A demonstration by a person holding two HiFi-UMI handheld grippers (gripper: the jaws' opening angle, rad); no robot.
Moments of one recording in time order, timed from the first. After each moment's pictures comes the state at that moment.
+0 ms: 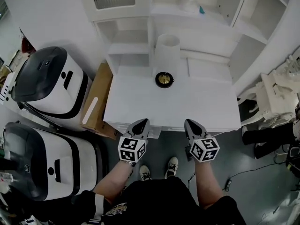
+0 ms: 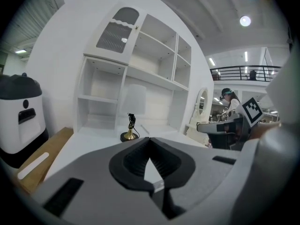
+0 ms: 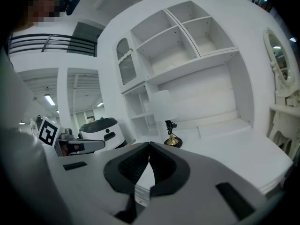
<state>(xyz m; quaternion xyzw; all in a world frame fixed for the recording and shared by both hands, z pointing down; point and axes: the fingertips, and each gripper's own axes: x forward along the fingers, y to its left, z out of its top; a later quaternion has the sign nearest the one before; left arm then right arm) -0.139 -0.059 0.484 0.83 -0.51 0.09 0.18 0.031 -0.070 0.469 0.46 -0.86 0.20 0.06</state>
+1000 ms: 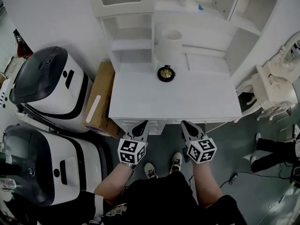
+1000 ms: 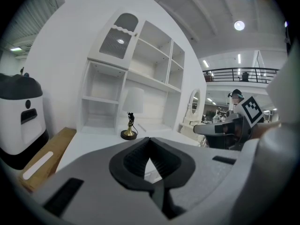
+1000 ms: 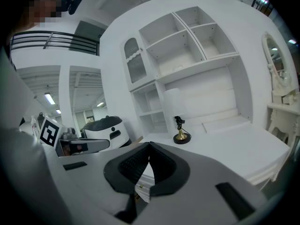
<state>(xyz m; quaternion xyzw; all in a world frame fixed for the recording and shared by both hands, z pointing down) -0.179 -0.002 0.481 0.85 -0.48 0.09 0.17 -0.029 -0.002 0.467 0.47 -0.86 0.20 0.06</state>
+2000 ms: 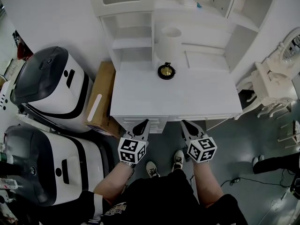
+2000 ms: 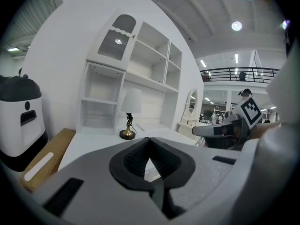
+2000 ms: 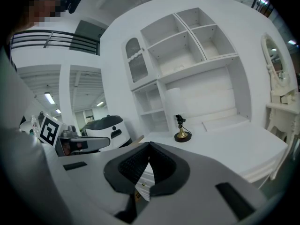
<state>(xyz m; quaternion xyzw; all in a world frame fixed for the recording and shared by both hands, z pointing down) -0.184 0.015 0.476 0.86 -0.47 0.09 0.16 -0.037 0.017 0.468 0.47 -0.86 0.20 0.06</state>
